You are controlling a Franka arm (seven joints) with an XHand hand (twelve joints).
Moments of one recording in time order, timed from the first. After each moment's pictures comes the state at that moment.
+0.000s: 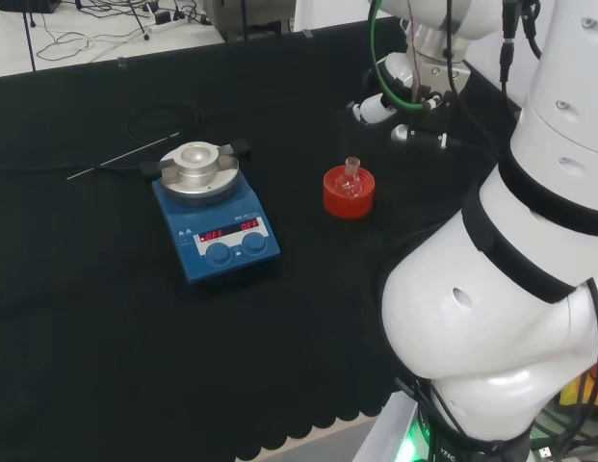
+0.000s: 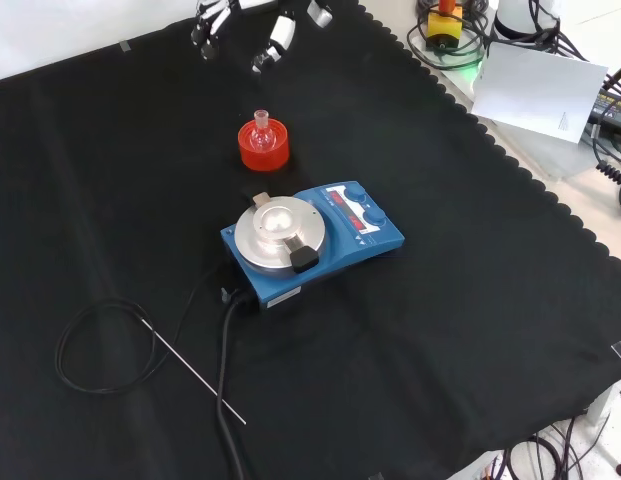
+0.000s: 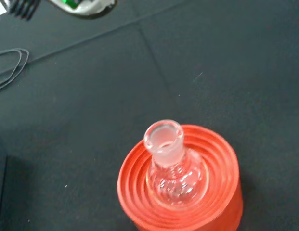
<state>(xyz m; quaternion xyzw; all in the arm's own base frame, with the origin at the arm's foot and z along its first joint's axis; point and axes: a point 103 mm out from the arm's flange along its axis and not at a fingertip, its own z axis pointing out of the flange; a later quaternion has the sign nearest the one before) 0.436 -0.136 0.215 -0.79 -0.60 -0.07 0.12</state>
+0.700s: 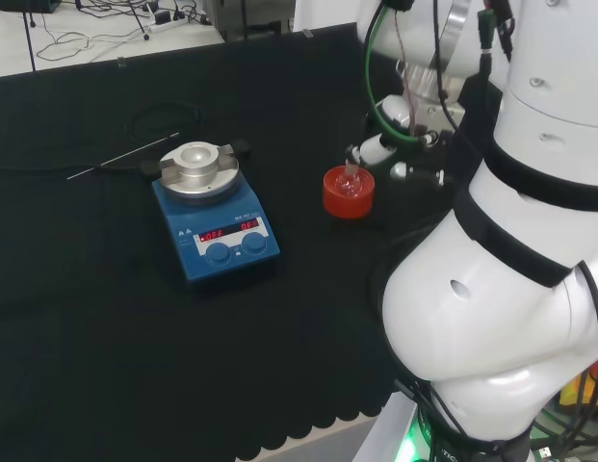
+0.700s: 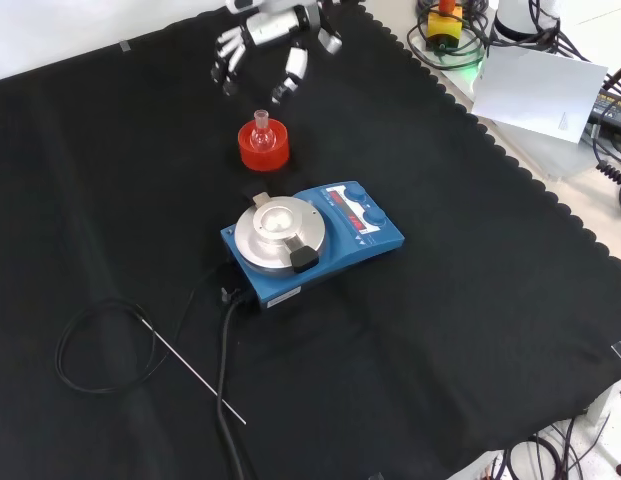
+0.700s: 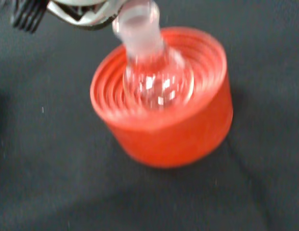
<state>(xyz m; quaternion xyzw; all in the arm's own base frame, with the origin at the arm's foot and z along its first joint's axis) 0.415 -0.126 0.141 -0.78 -0.61 -0.04 0.16</state>
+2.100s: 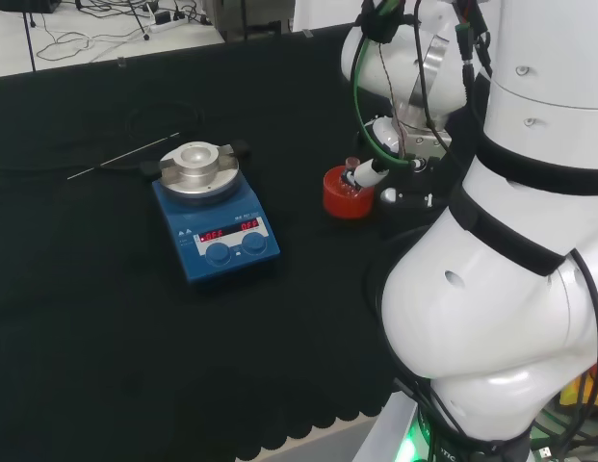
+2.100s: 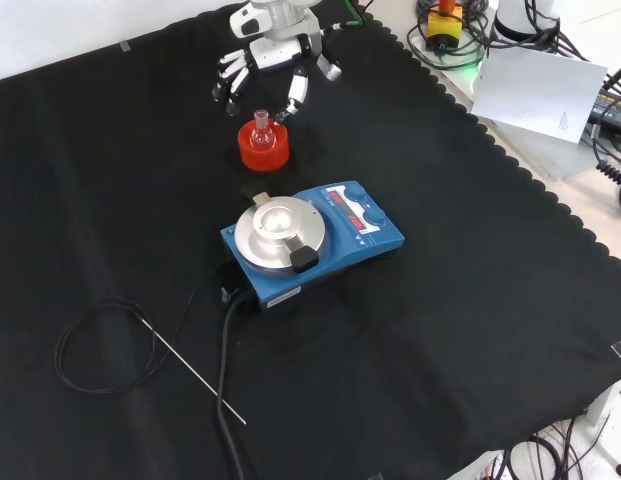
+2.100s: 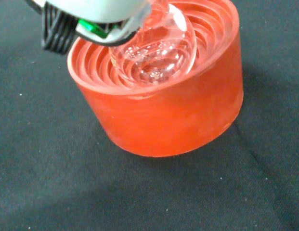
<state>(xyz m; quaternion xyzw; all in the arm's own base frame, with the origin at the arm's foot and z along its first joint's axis) 0.426 -0.122 0.104 -0.78 -0.62 -0.06 0.12</state>
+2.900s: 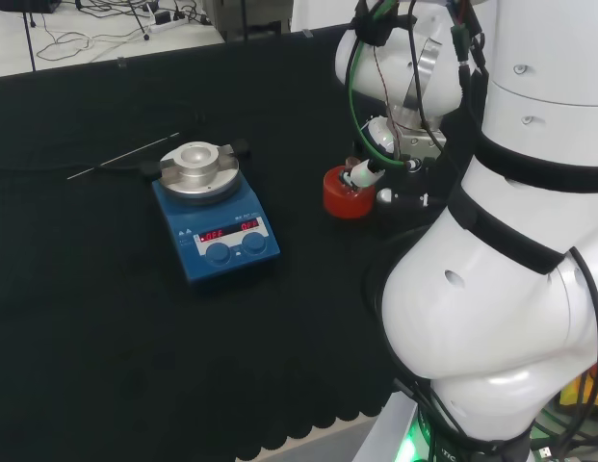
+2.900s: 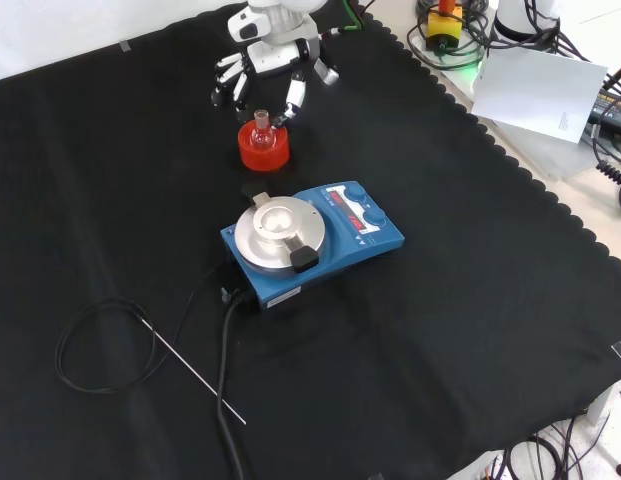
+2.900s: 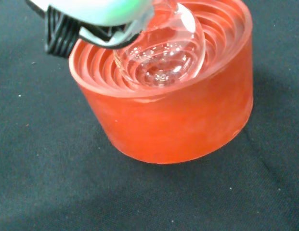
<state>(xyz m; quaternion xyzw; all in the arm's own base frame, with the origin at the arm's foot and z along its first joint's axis) 0.434 -0.118 0.100 -0.77 -0.62 -0.06 0.11</state>
